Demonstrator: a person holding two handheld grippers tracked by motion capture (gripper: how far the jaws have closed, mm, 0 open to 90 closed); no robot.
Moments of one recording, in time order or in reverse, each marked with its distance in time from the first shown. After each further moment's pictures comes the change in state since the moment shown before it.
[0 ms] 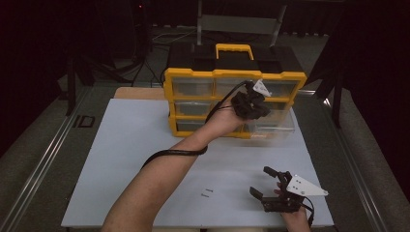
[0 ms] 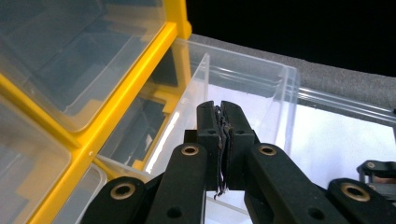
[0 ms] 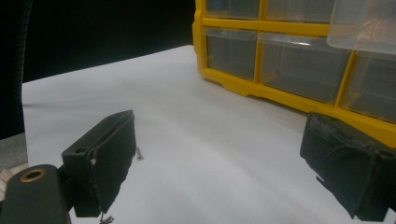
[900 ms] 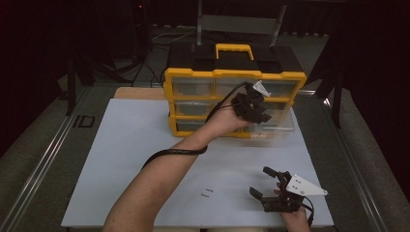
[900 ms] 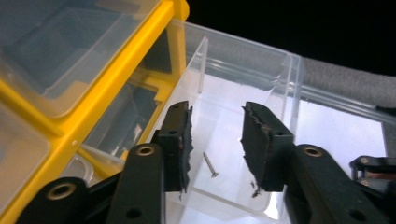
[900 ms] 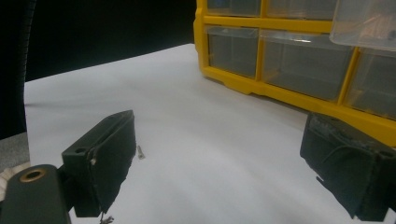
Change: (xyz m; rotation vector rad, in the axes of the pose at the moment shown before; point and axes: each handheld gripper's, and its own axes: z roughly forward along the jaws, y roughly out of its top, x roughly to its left) left arm 0.004 -0.003 0.005 0.033 -0.049 -0.040; right arm 0.000 0.000 0.001 0.006 0.007 0.005
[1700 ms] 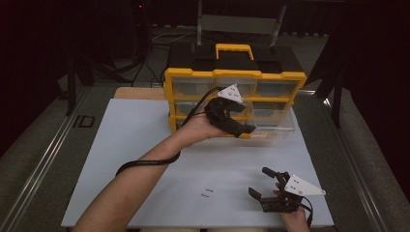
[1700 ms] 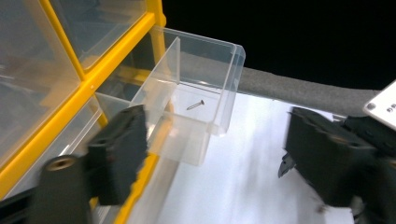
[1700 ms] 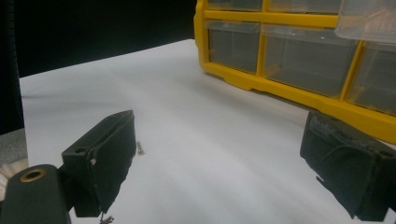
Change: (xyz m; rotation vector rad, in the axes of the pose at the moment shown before) left arm -0.013 -0.047 -0.071 -0.136 -0.083 0.038; right arm 0.002 -0.001 0.002 0.019 -0.002 -0.003
